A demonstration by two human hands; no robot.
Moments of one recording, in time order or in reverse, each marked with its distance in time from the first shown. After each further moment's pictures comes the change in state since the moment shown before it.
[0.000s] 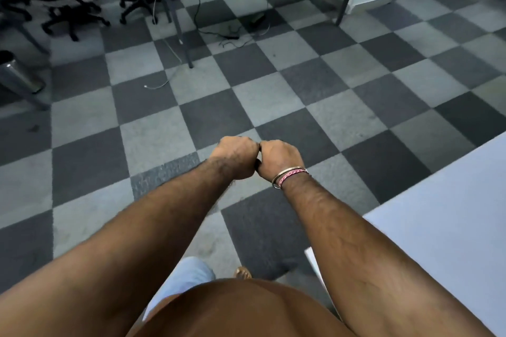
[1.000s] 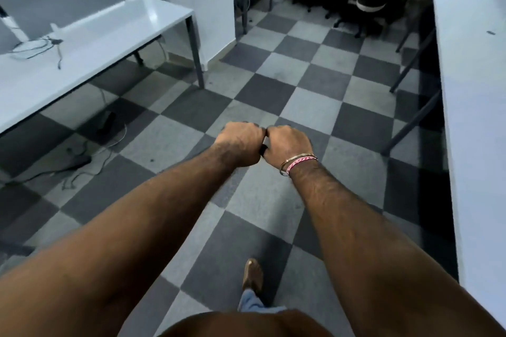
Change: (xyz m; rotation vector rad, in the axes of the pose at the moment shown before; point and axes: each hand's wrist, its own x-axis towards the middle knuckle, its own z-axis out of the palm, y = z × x) left_hand 0.817 0.084 -0.303 0.128 0.248 0.611; right_hand 0.549 0.524 -0.215 -0.030 0.239 0.654
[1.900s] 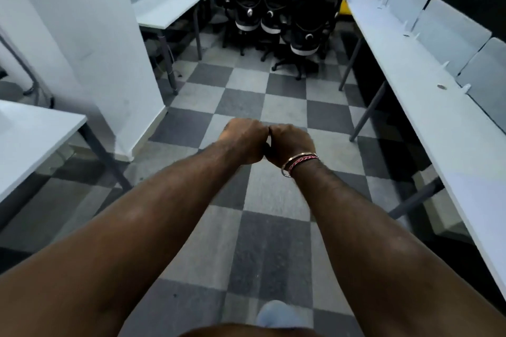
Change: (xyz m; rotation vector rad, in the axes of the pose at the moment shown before) left_hand 0.783 -0.162 -0.133 0.006 0.163 0.313; right_hand 0.719 0.313 -0.053 -0.083 0.175 0.270
